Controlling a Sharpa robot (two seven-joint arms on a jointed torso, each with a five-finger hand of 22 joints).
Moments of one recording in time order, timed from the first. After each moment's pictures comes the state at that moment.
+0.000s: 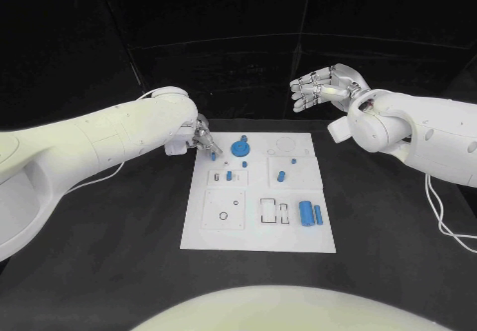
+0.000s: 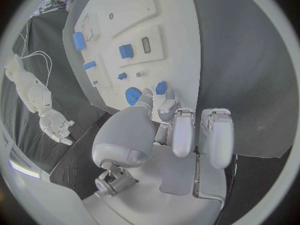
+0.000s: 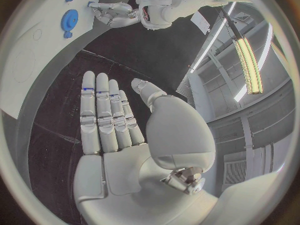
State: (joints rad) left arm 1.35 -0.39 -0.16 0.87 -0.99 0.32 -0.53; left_hand 1.10 0.14 -0.13 0.07 0.05 0.83 0.09 0.49 0.53 1.23 0.02 1.23 1.02 1.47 -0.06 1.44 1.31 0.02 1.47 0.05 1.53 1.31; right arm 1.33 -0.73 -0.06 1.26 -0.40 -0.27 0.22; right_hand 1.19 -0.08 0.33 -0.06 0.36 0.92 0.19 0.14 0.07 1.26 0.11 0.11 0.12 1.28 0.05 0.16 0.27 0.18 1.18 0.16 0.27 0.07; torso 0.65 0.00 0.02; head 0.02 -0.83
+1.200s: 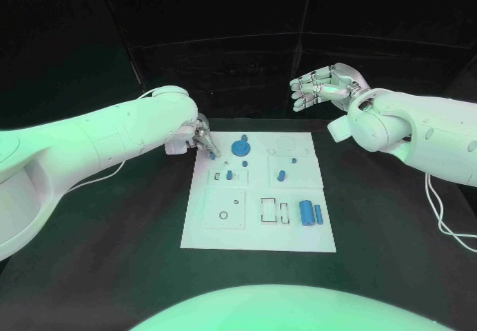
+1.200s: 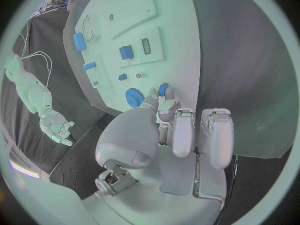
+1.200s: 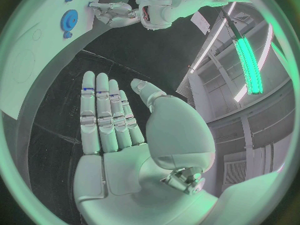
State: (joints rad) left arm 1.35 -0.39 -0.16 0.87 -0.99 0.33 -0.53; left_hand 1.22 0.23 -0.06 -0.01 0.05 0.87 0.08 0.50 0.53 1.23 0.01 1.23 1.03 1.46 -0.06 1.44 1.31 0.02 1.47 0.05 1.53 1.31; right arm 1.33 -0.73 -0.06 1.26 -0.40 -0.27 0.22; right_hand 1.19 -0.07 0.33 -0.06 0.36 0.92 0.19 0.14 0.07 1.26 0.11 0.11 0.12 1.28 0.05 0.16 0.27 0.18 1.18 0.16 0.27 0.07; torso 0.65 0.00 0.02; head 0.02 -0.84
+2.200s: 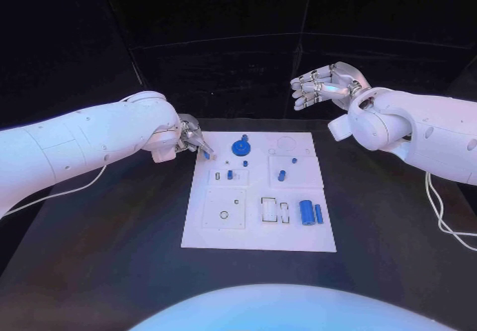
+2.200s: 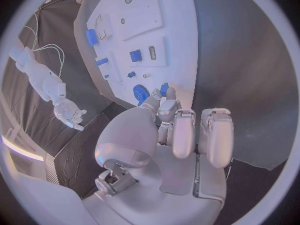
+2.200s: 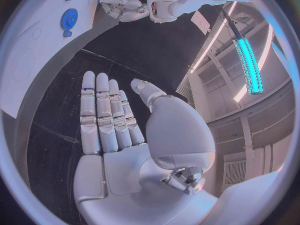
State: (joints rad) left arm 1.36 -0.58 -0.16 1.12 -0.90 0.19 -0.51; left_hand 1.19 0.25 0.10 -0.10 0.04 0.85 0.07 0.56 0.60 1.24 -0.01 1.22 1.03 1.47 -0.07 1.44 1.31 0.02 1.47 0.04 1.54 1.31; right arm 1.33 -0.73 -0.06 1.25 -0.40 -0.27 0.22; right_hand 1.19 -0.07 0.33 -0.06 0.36 0.92 0.19 0.14 0.07 1.26 0.11 0.11 0.12 1.28 0.05 0.16 0.27 0.18 1.18 0.16 0.27 0.07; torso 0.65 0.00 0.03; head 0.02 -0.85
